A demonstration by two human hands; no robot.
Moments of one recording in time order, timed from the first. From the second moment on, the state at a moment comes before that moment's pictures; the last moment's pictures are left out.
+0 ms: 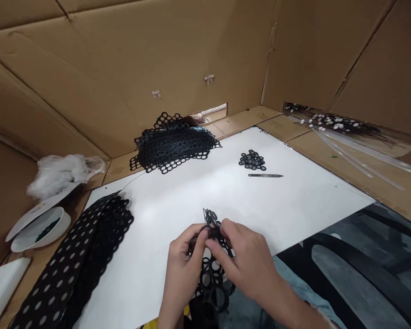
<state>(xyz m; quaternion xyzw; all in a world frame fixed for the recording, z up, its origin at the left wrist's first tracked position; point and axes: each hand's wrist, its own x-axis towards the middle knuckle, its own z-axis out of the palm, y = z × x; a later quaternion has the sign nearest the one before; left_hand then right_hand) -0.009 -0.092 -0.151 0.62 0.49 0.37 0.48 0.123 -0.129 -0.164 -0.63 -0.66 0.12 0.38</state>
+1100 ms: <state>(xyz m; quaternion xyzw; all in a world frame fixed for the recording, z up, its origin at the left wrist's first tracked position) -0.011 -0.097 -0.142 0.60 0.42 0.34 0.58 0.130 -0.111 -0.167 -0.53 -0.66 0.33 0.42</state>
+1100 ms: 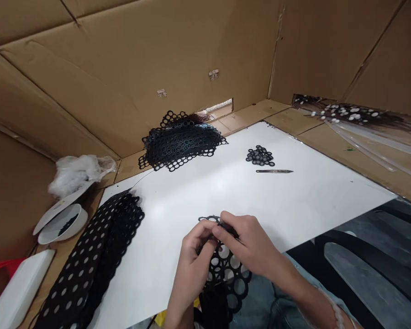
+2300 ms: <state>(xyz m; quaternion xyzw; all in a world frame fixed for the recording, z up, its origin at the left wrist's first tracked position) -0.011 -0.102 -0.153 0.50 0.37 0.36 0.70 0.128 -0.117 -0.162 -0.54 -0.63 0.38 0.41</state>
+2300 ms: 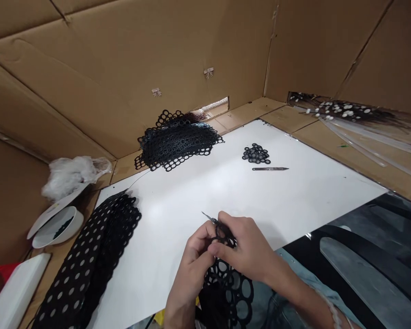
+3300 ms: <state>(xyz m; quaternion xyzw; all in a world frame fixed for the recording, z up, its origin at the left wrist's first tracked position) -0.015 -0.108 -0.146 0.40 0.39 0.37 0.74 0.142 -0.107 -0.164 -0.43 -0.46 0.54 0.55</state>
